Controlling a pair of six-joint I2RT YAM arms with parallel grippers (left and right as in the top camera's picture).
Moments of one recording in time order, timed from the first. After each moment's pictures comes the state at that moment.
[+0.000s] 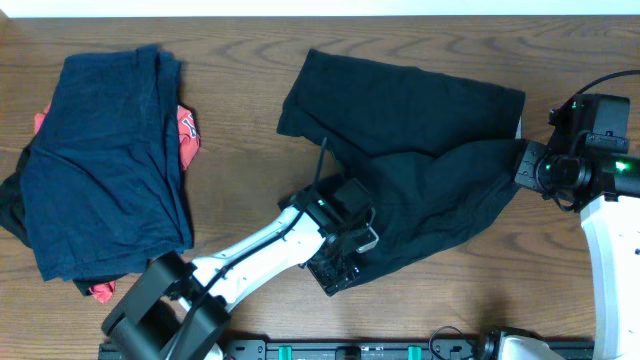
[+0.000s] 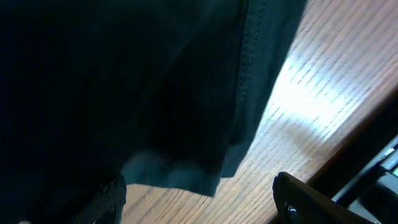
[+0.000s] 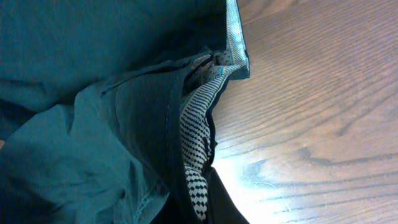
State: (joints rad) left arm -0.84 1.67 0.99 -0.92 0.23 0.15; right arm -0.16 1.30 1.20 -1.03 -0.03 0.22
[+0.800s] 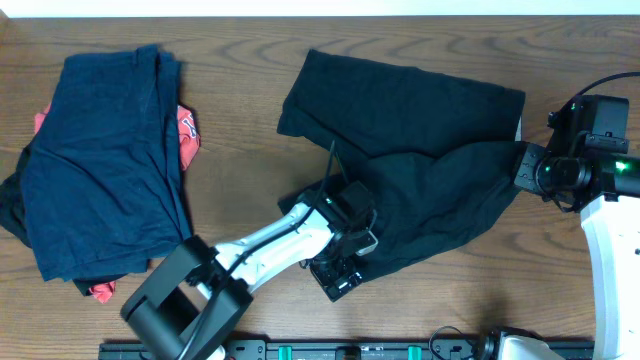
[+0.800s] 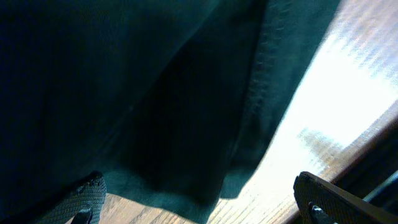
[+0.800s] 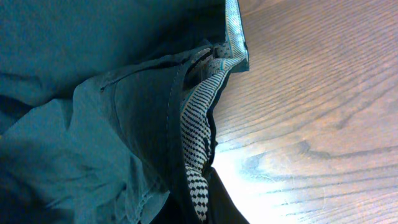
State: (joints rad) left arm -0.84 1.75 0.99 -0.91 0.23 0.16; right arm -0.16 1.30 1.20 -1.05 -0.03 0.22
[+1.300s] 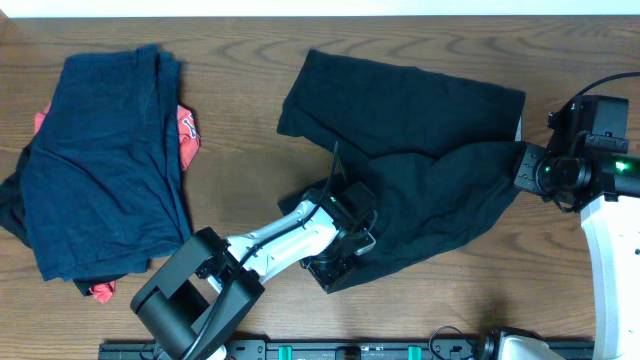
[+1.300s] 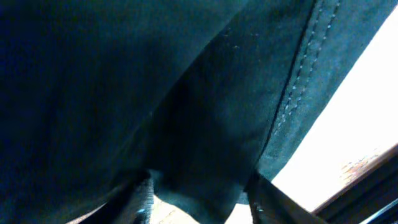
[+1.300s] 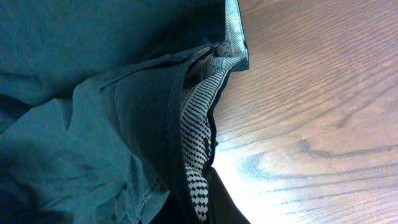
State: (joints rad) left arm -0.84 1.78 1.00 -0.92 0.20 0.12; right arm -0.16 1.30 1.20 -1.06 -0.03 0.22
